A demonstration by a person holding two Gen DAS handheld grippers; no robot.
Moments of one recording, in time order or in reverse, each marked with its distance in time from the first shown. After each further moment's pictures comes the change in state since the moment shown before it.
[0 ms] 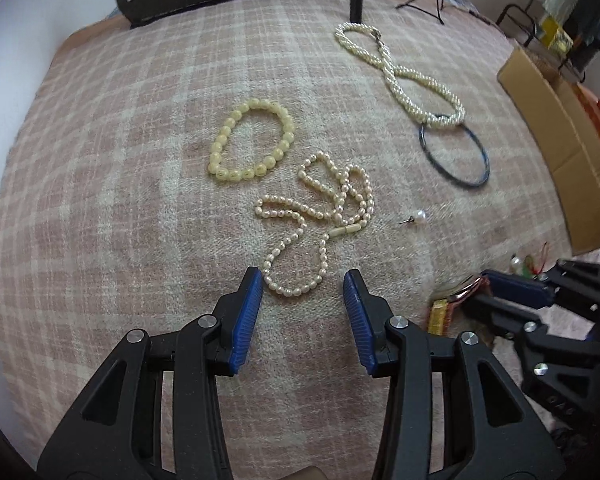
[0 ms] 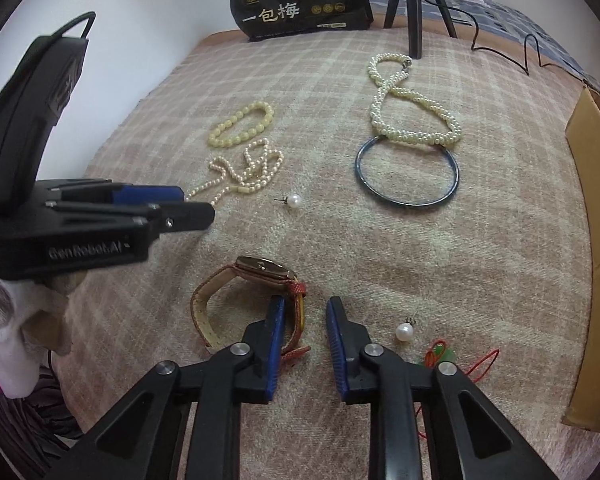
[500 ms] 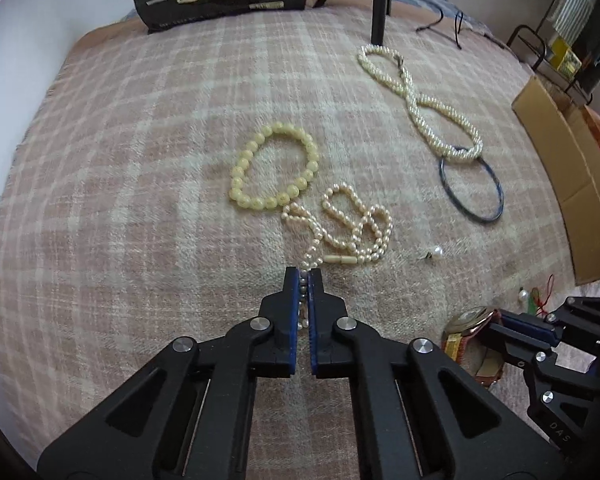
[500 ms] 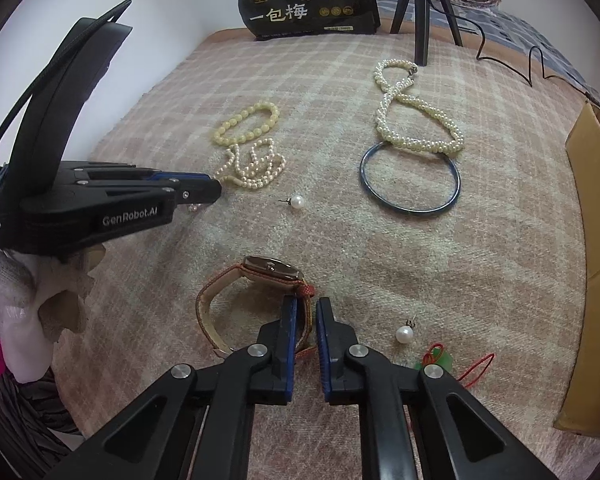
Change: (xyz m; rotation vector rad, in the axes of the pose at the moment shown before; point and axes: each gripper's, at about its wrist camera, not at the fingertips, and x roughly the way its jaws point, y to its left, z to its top) left arm -0.004 0.018 0.014 -0.081 -0.067 -0.007; right arm -0.004 0.008 0.003 -0.041 -0.011 -0.022
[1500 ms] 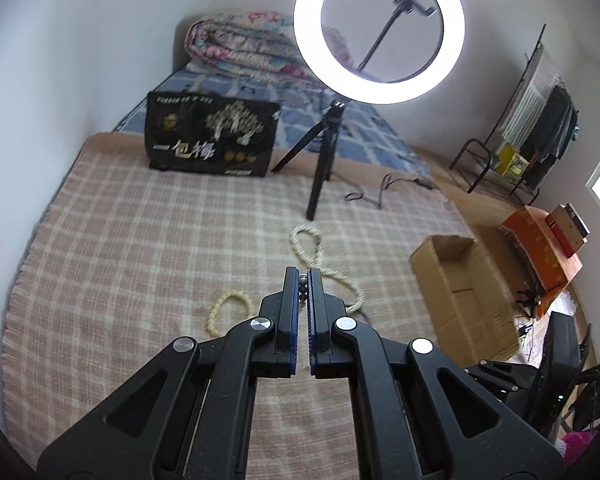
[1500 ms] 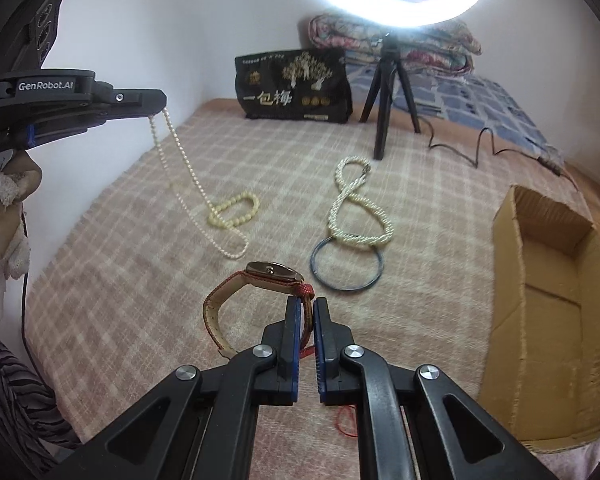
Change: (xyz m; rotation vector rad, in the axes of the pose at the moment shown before) left arm -0.158 -0.007 0.041 -0.103 -0.395 -0.222; right arm -0.091 -0.010 0.008 -0.038 -0.238 -0.118
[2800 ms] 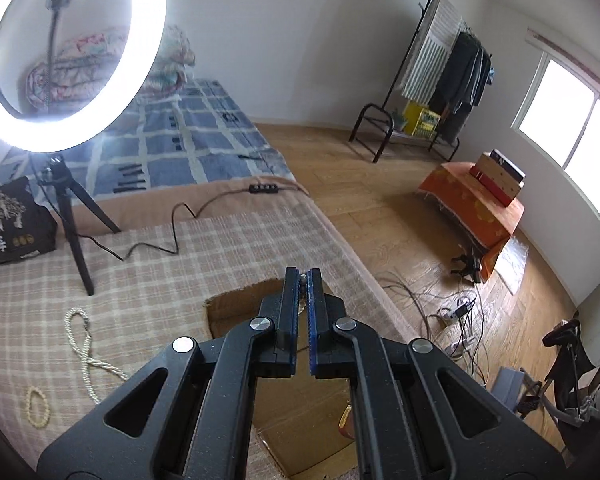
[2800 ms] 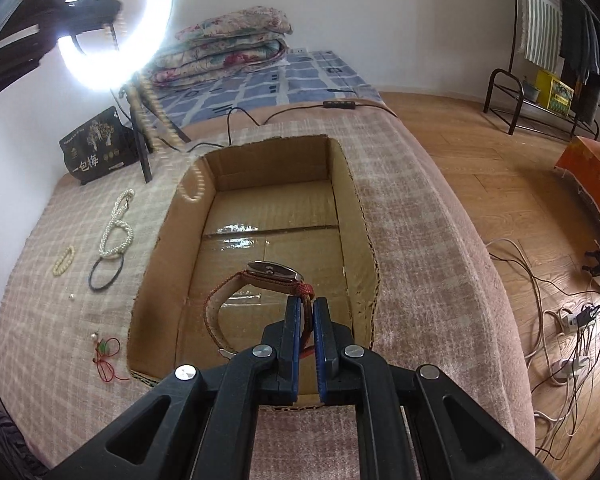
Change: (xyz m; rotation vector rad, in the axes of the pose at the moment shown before) left arm 0.119 -0.282 0.048 0.235 0.072 -0.253; right arm -0.080 -0.216 -0.073 0.362 -0.003 -0.287
